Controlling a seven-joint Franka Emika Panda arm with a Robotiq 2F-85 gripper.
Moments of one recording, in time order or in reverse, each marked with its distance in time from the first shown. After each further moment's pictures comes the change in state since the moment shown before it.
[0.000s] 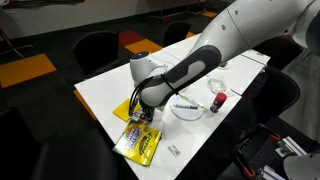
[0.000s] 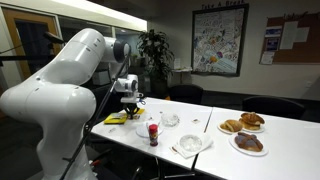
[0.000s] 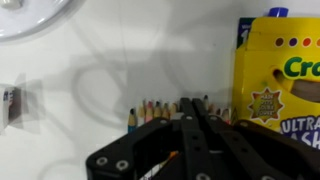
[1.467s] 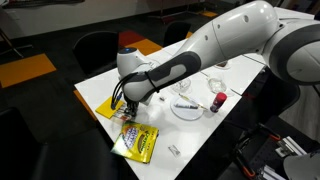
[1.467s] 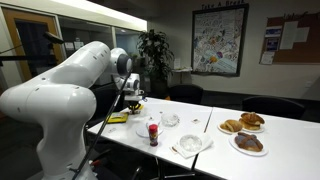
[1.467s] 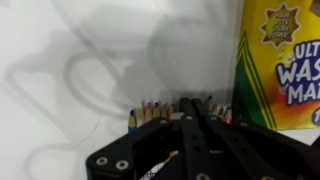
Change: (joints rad) arm 0.013 0.199 0.031 0.358 0.001 -0.050 -0.114
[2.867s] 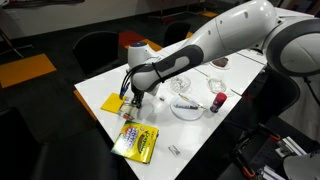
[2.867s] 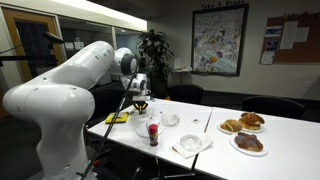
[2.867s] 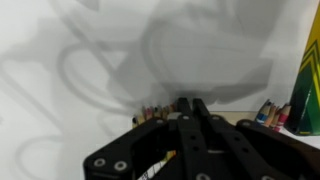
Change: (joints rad) arm -0.085 0.000 0.001 -0.008 0.000 0.039 -0.122
